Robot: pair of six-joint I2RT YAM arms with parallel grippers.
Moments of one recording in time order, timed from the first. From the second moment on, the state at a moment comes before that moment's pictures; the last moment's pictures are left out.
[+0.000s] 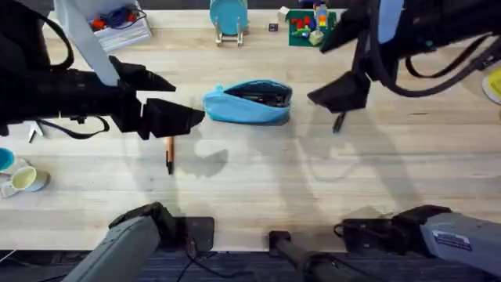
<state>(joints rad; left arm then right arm) 0.38 1.10 1.05 -1.29 0.86 0.92 0.29 1.34 1.34 -1.05 -0.51 -0.81</state>
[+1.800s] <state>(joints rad) 0.38 1.10 1.05 -1.29 0.86 0.92 0.29 1.34 1.34 -1.19 -0.34 -0.52</state>
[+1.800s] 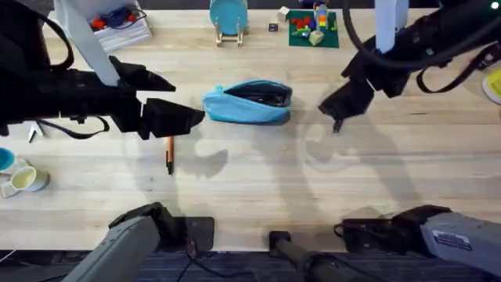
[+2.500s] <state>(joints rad) 0.38 1.10 1.05 -1.29 0.86 0.92 0.28 1.34 1.34 -1.19 -0.08 0.25</state>
